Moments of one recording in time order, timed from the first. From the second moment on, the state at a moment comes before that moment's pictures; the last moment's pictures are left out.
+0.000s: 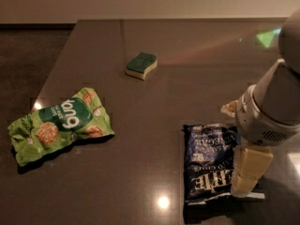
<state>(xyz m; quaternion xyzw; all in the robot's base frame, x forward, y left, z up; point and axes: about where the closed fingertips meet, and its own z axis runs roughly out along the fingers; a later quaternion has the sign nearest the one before) 0.371 -0.170 0.861 -0.65 0.75 0.02 0.10</state>
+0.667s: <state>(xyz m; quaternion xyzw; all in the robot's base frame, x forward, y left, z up) 0.365 -0.174 0.854 -0.66 0.75 0.02 0.06</state>
